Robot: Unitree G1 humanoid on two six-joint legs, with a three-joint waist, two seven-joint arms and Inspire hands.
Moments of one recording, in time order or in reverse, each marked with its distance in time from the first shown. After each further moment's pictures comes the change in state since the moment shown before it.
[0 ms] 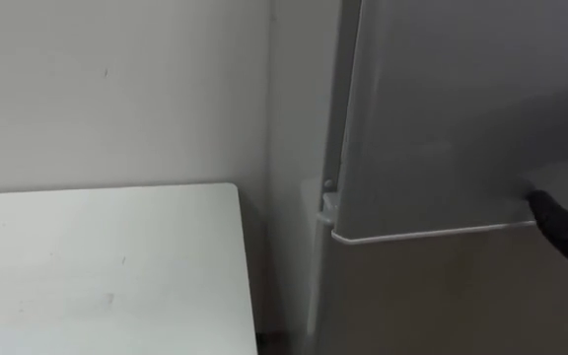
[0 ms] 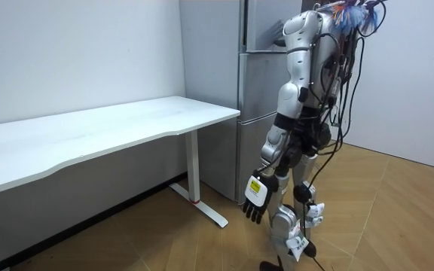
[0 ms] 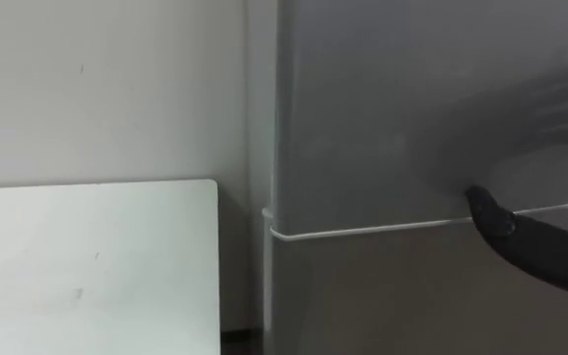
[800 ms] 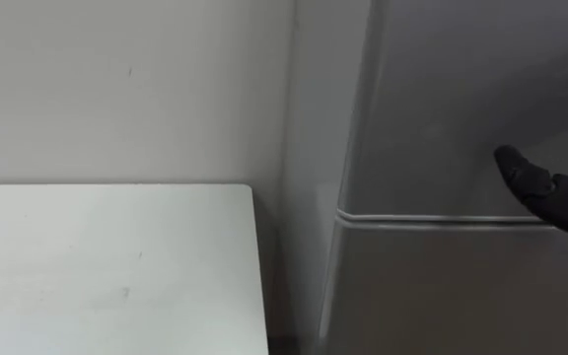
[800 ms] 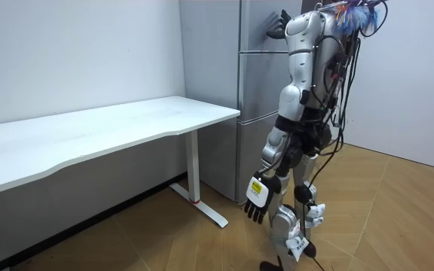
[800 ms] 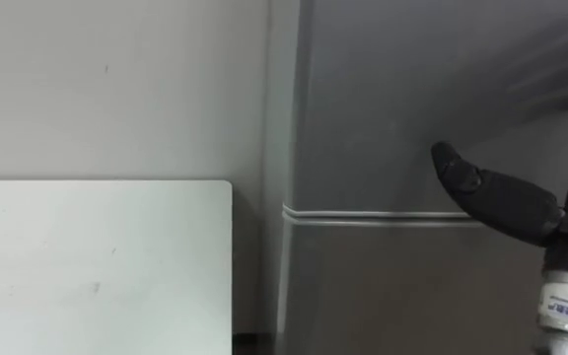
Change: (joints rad) left arm -0.036 0.009 -0.039 -0.025 0.013 0.056 -0.001; right arm -0.160 0.029 0.073 0.088 -0.002 0.018 -0.018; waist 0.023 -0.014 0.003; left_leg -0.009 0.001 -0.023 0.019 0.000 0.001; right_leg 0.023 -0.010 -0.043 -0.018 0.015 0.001
